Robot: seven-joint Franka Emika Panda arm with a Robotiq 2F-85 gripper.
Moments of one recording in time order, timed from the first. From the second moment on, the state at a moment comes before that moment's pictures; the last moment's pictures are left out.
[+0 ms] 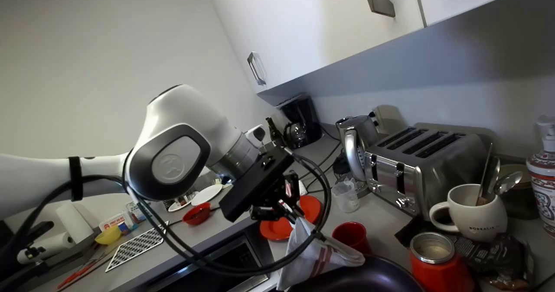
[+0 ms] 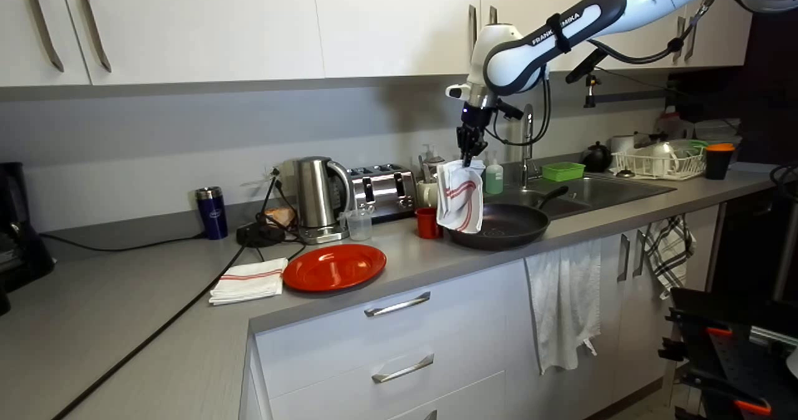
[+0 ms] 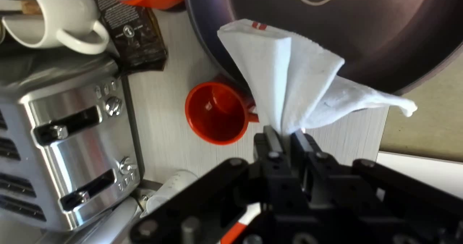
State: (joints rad) arm -0.17 0.22 -0.03 -1.76 -0.09 2.34 -1.06
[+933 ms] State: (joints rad) arm -0.20 0.33 -0.01 -1.94 0.02 2.42 -1.05
